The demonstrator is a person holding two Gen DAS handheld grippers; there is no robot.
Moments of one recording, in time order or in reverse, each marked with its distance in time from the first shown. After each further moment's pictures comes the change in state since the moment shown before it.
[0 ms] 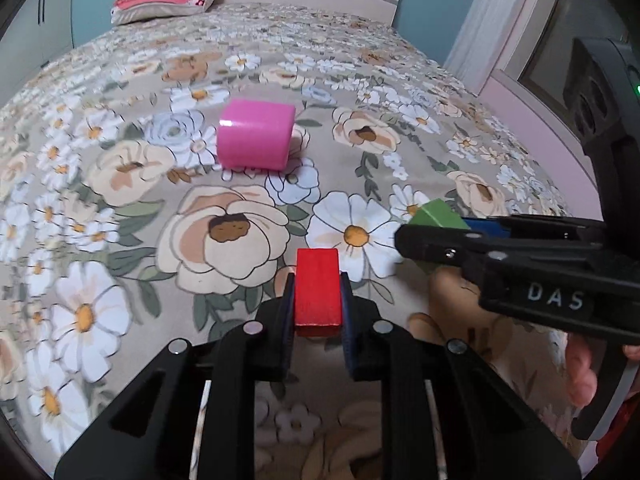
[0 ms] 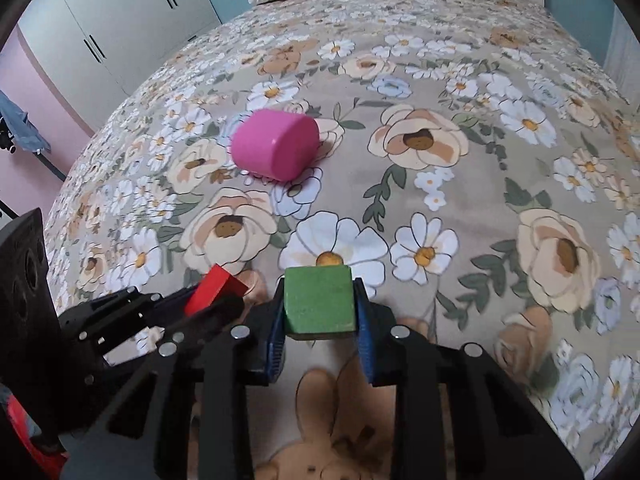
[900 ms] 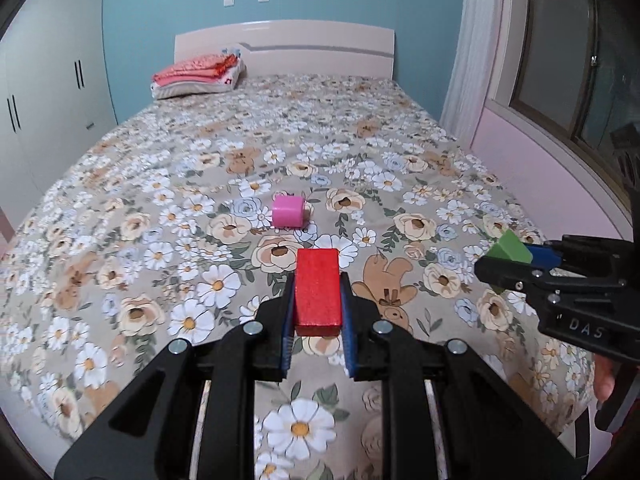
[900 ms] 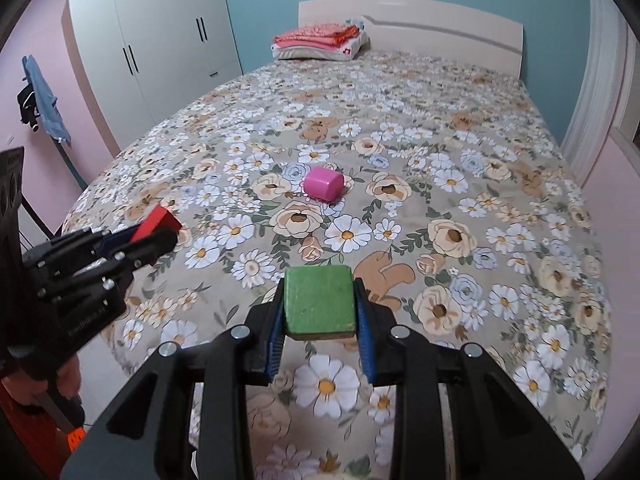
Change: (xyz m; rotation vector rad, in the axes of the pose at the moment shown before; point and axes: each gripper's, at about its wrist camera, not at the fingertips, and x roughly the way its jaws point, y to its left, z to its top) left arm -0.259 -0.077 -0.043 0.075 -0.193 0.164; right arm -0.233 0.079 -0.104 -0.107 -0.205 -0.091
